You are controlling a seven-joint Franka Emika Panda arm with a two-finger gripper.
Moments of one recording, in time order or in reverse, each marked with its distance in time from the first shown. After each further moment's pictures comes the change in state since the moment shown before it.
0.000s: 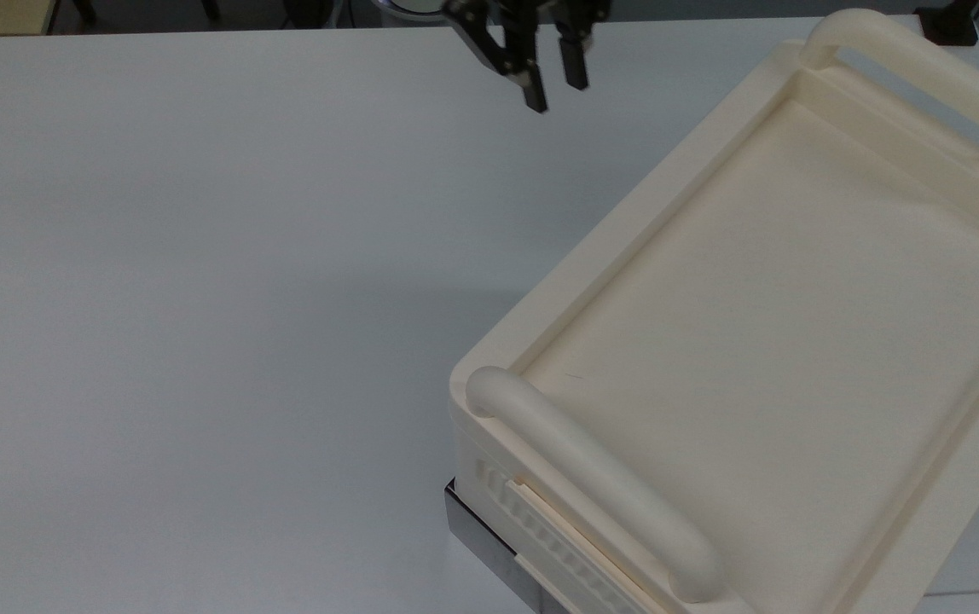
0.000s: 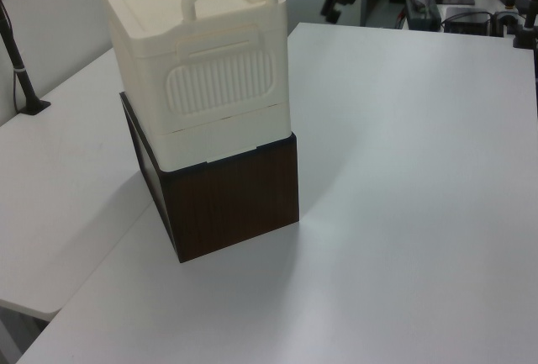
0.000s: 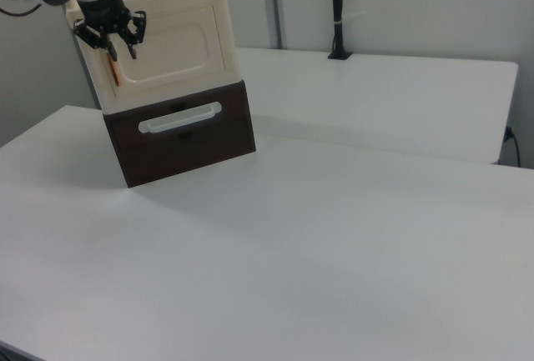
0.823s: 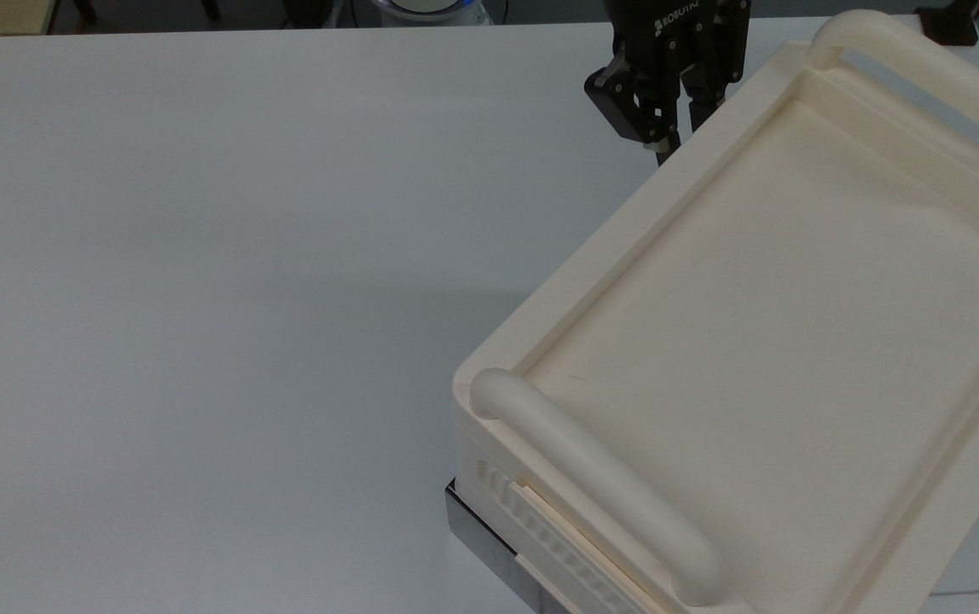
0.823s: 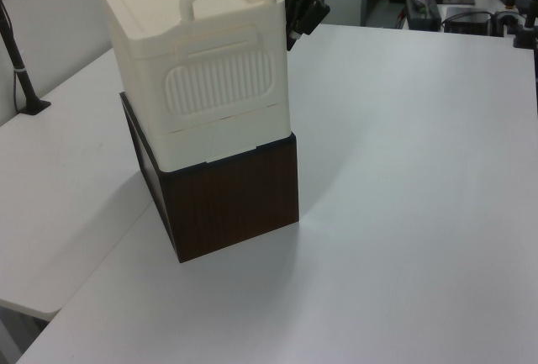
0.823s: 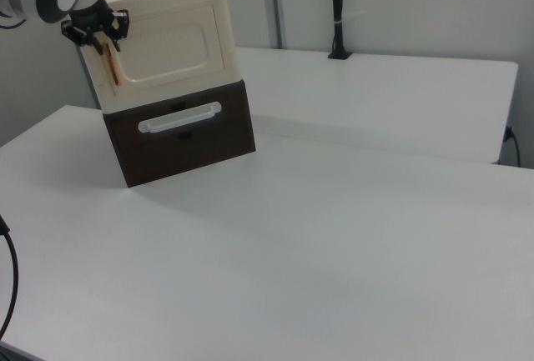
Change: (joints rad) arm 0.030 0.123 0.103 0.056 0.000 0.205 0.000
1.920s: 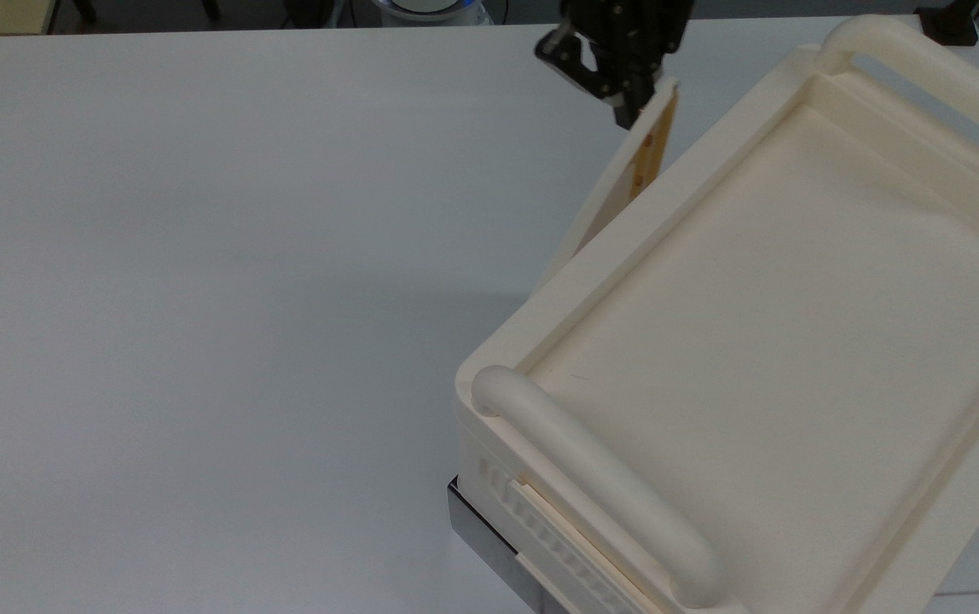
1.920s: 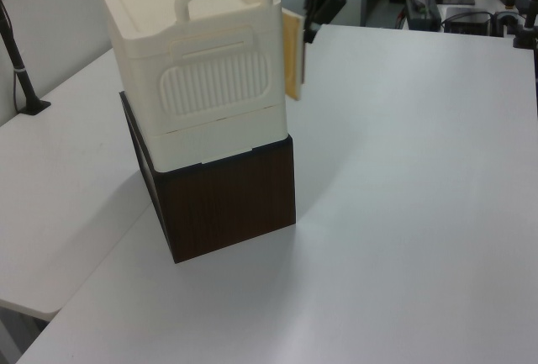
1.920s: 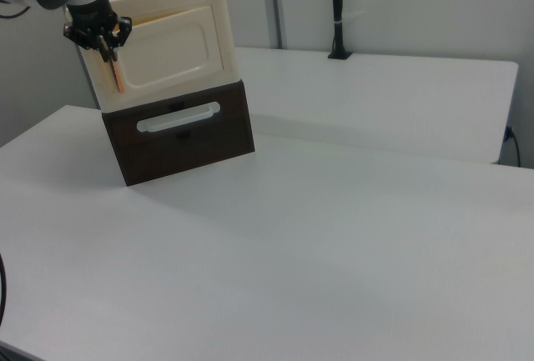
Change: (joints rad) arm -0.076 -0.063 0.017 -0.009 0.002 -0.196 0.059
